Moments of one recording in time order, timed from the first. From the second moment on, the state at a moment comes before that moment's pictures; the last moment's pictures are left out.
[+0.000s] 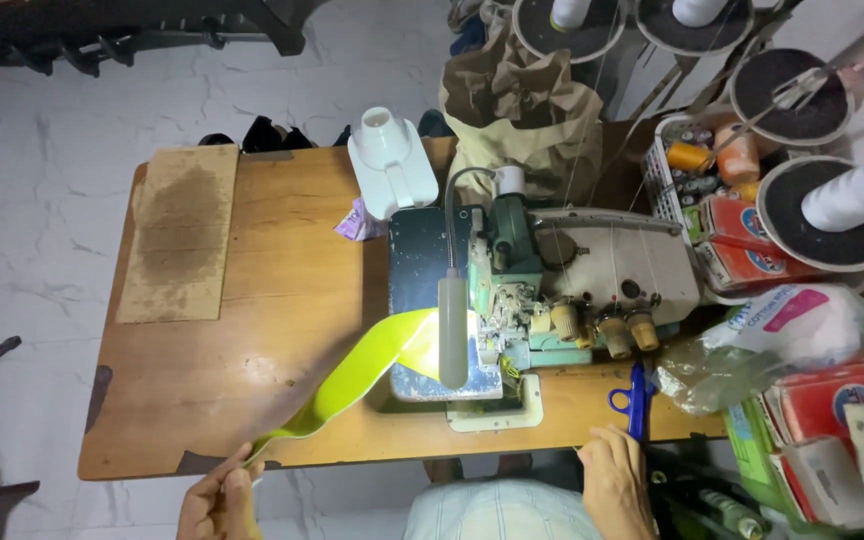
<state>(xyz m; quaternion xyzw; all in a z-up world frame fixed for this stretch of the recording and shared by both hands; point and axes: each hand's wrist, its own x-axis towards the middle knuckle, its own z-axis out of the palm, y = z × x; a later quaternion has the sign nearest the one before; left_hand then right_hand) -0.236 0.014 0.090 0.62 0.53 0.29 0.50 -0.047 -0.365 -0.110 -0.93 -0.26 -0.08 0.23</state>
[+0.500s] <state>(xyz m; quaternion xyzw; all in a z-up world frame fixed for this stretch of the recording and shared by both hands) -0.219 -0.006 0.104 0.68 0.47 0.36 0.44 -0.026 -0.276 -0.069 -0.86 -0.34 -0.04 0.37</state>
